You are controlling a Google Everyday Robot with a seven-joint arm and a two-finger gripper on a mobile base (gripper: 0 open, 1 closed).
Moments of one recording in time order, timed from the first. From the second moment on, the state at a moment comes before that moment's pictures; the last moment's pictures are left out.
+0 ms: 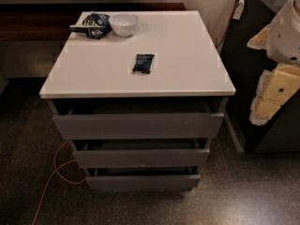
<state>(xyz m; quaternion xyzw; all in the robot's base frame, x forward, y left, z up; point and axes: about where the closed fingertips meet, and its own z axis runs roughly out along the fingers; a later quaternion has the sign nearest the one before) 0.438 -0.216 0.978 -0.60 0.78 -0.04 0.16</state>
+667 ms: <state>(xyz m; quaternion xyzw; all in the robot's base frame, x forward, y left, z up) 0.439 -0.214 0.975 -0.60 0.78 -0.03 0.18</state>
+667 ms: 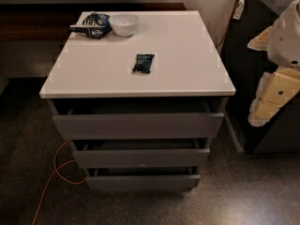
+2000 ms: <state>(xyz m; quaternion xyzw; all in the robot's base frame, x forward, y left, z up) 0.446 -0.162 0.893 -0.64 0.74 0.04 0.21</state>
